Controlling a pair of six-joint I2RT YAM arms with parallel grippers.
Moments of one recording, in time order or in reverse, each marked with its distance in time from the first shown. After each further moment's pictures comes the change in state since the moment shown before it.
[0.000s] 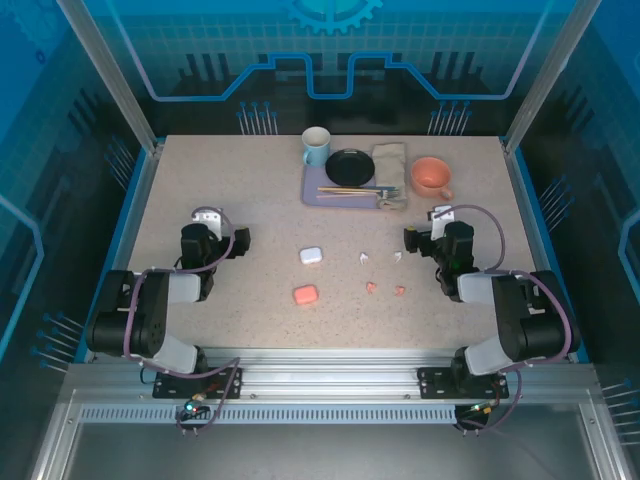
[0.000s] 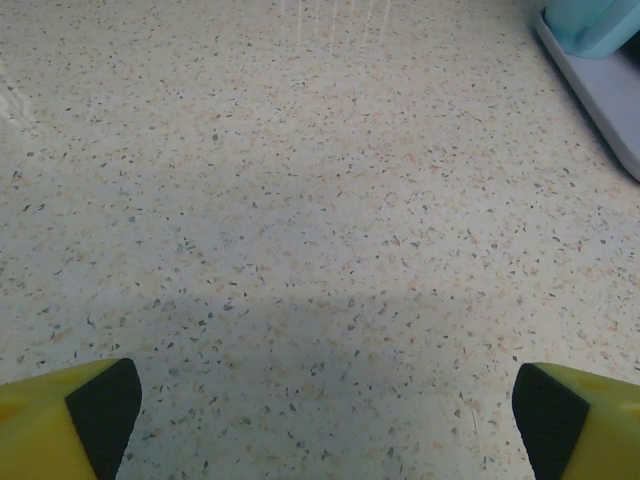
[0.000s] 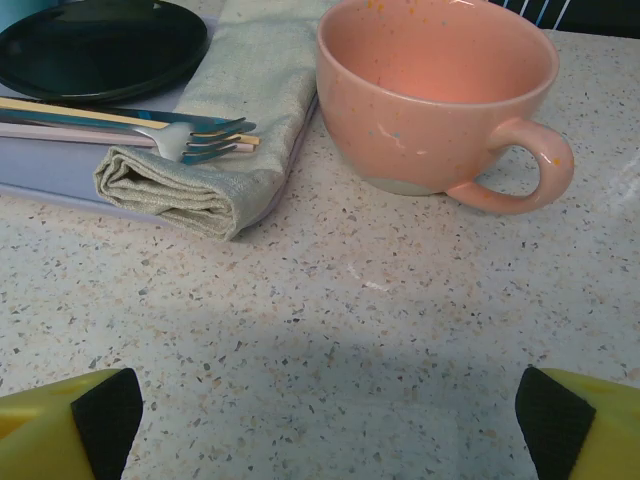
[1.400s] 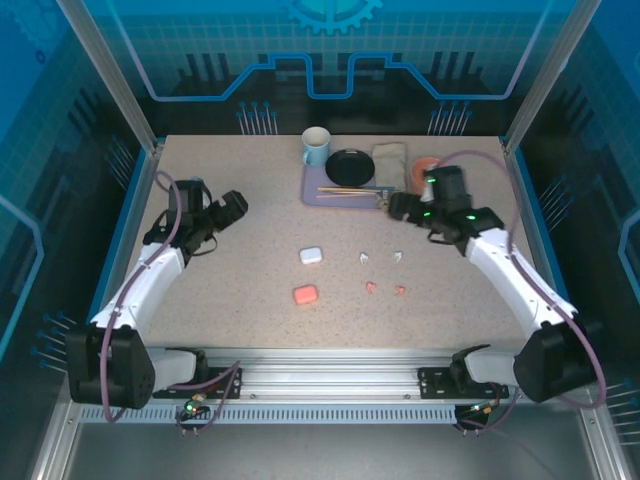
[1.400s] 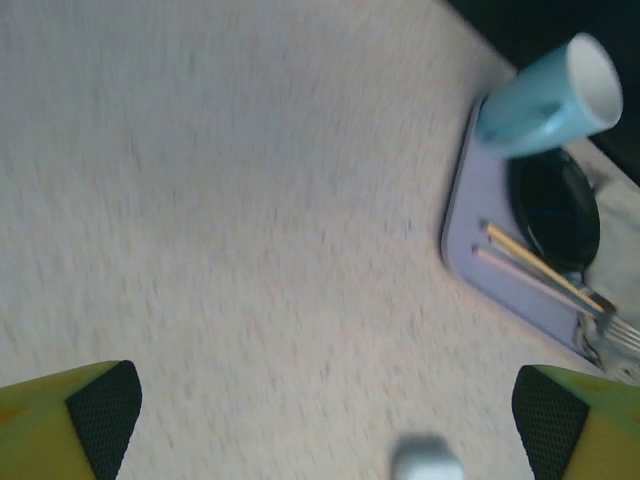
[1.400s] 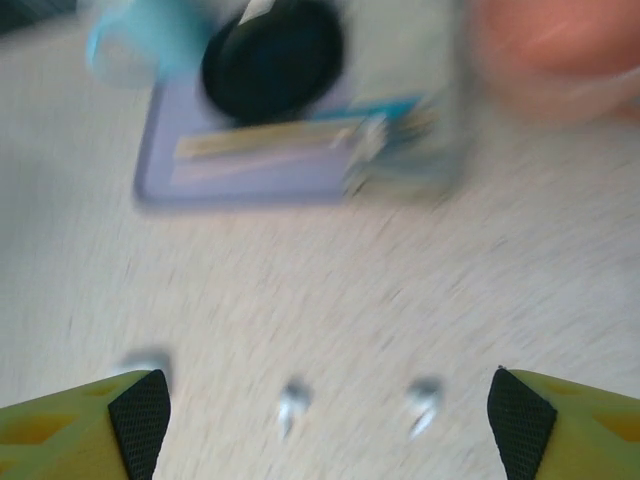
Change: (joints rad) left arm -0.058 -0.291 0.476 -1.072 0.064 -0.653; right arm 0.277 -0.172 0.711 -1.267 -0.062 0.504
